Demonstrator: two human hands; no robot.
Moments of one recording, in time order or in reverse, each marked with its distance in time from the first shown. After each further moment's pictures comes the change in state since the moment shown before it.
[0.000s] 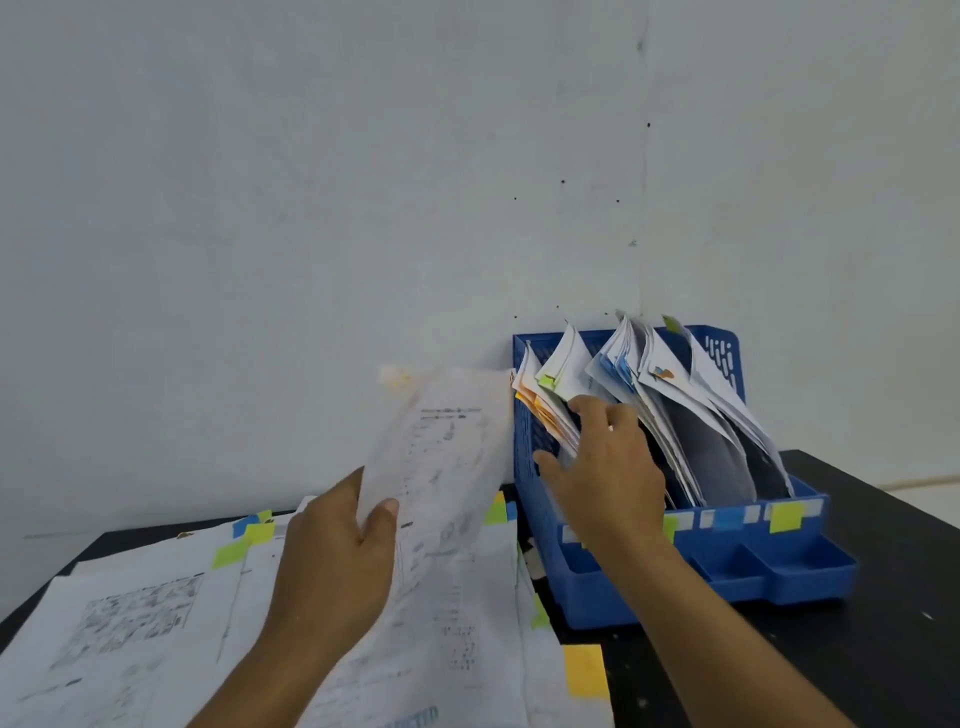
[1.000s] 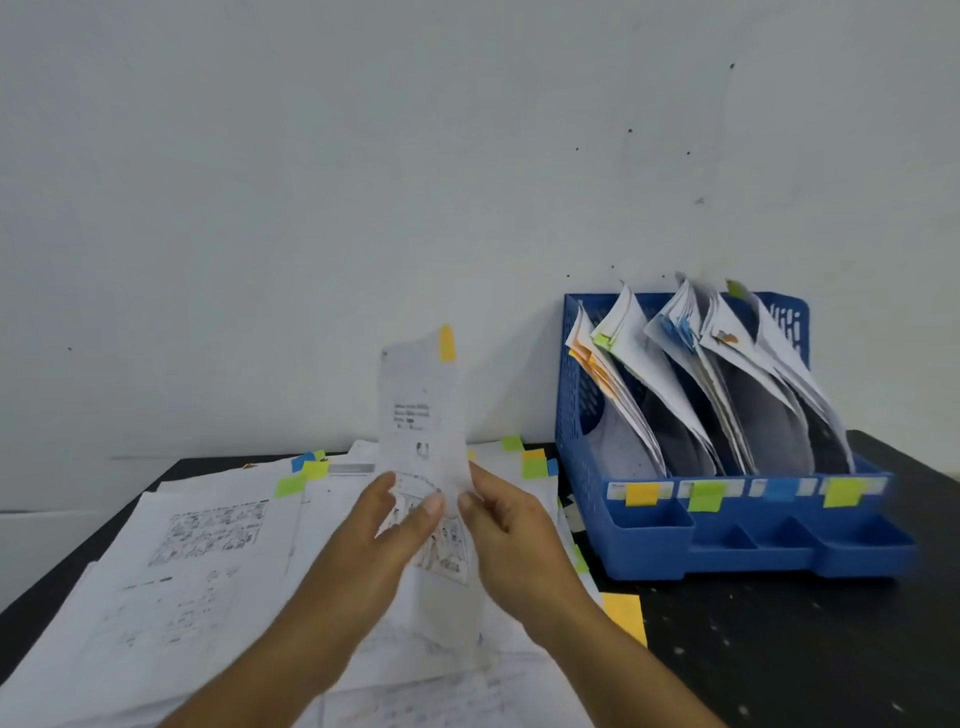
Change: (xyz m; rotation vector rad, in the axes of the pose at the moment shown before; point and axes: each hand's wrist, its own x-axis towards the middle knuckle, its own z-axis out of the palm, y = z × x) left_hand -0.032 -0.049 -0.022 -0.388 -0.297 -0.409; right_hand -0.097 -0.073 0.043 1.027 -0.627 0.071
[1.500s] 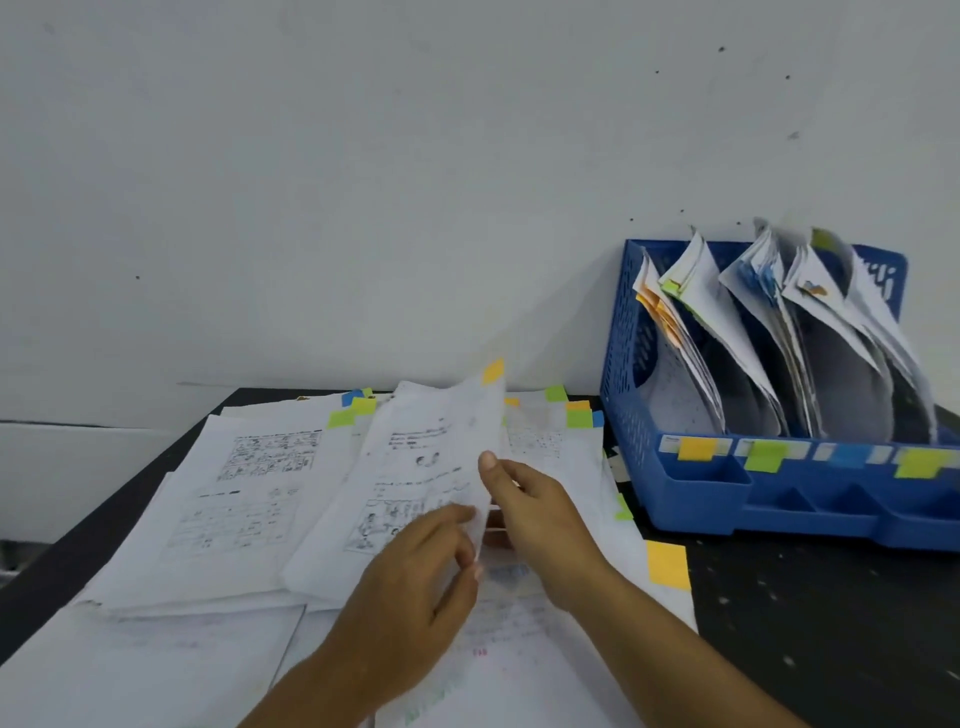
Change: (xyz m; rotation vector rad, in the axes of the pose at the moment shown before) left_hand -0.024 -0.091 -0.016 0.712 0.010 0.703; right_hand -0.003 0.037 0.024 0.031 -0.013 0.352
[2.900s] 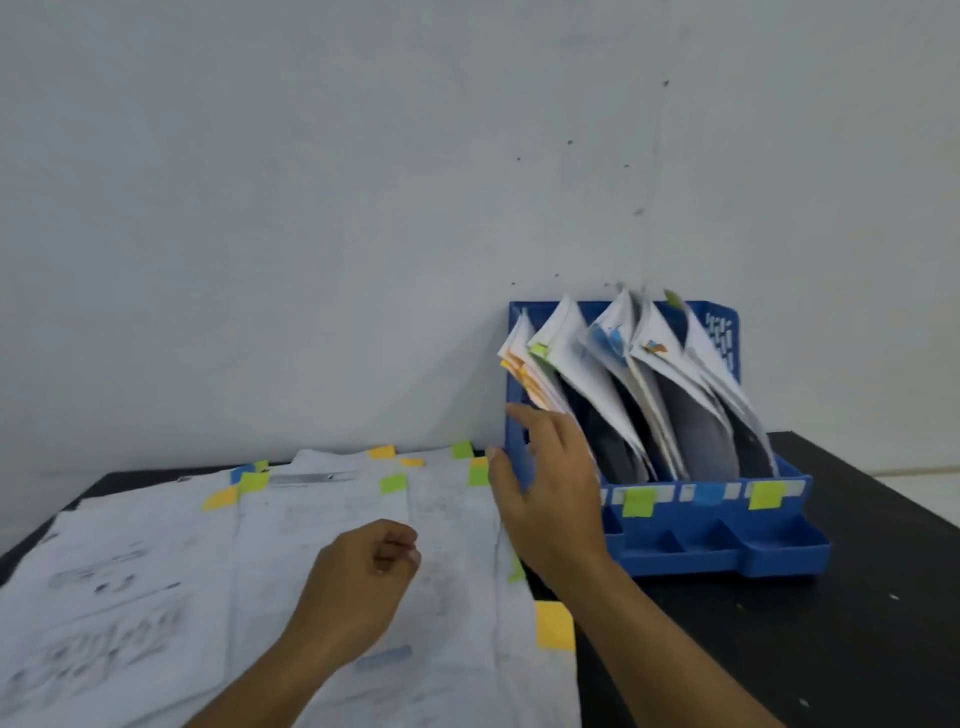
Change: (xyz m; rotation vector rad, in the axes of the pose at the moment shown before) left_hand 0.098 0.042 0.025 -0.240 -0.104 -0.575; right_hand 0.006 -0.044 -0.117 -0.568 0.640 -0.821
